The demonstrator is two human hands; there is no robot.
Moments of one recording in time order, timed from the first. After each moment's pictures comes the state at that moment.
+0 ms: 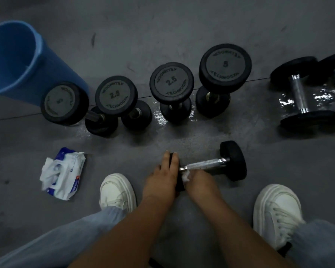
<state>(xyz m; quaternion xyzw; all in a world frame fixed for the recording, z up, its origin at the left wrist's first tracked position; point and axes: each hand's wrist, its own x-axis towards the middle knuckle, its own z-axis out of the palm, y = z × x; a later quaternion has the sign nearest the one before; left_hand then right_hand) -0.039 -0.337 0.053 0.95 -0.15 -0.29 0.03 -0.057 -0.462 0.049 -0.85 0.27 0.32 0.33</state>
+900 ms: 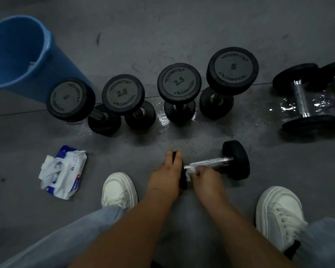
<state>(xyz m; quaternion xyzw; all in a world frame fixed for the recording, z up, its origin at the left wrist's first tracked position) -0.026 -0.337 0.053 0.94 -0.14 -0.30 0.06 -0.057 -0.461 0.047 -0.85 0.29 0.25 0.35</state>
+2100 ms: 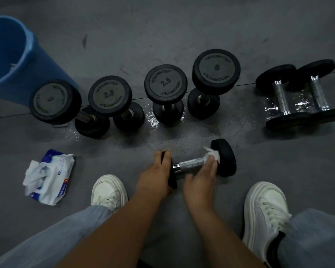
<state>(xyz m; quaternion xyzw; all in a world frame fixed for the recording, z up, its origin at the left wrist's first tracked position) -0.025 -0.334 0.043 0.94 -0.13 -0.31 0.10 -0.078 -0.450 0.042 -0.84 0.39 0.04 0.38</state>
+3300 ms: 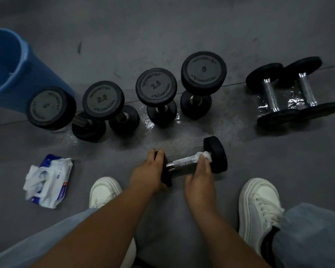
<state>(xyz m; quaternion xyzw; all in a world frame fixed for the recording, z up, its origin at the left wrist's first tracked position) -0.009 -0.342 0.068 0.93 -0.14 -0.35 0.05 -0.089 -0.472 0.056 -0.87 0.33 0.08 0.37</state>
